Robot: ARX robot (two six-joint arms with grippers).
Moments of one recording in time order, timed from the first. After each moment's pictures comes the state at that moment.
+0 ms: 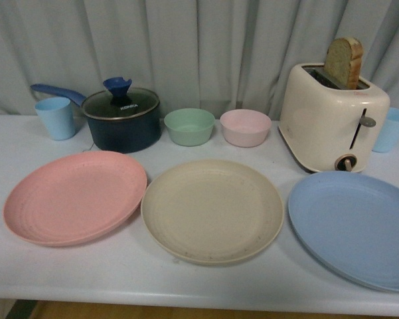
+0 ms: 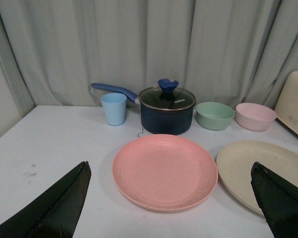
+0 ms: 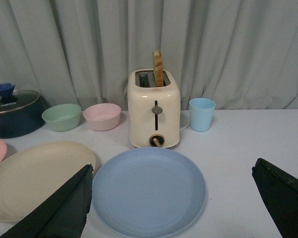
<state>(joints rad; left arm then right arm) 0.00 0.00 0.01 0.00 0.00 -0.01 0.00 0.00 0.01 0.00 0.00 0.00</state>
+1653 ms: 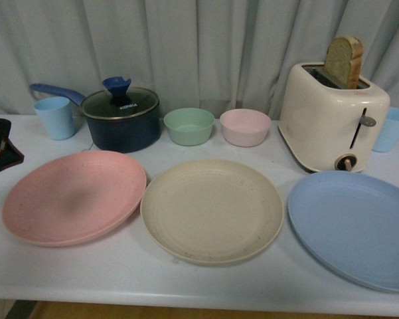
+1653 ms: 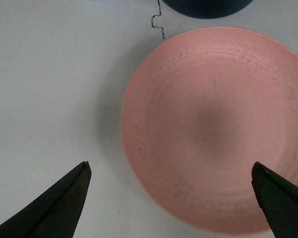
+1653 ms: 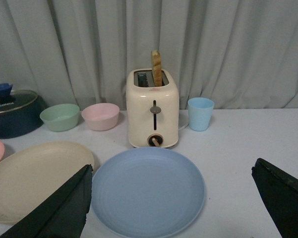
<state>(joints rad) 0.16 1.76 0.98 -0.01 0.14 0.21 0.00 0.00 0.01 0.00 0.00 0.00</state>
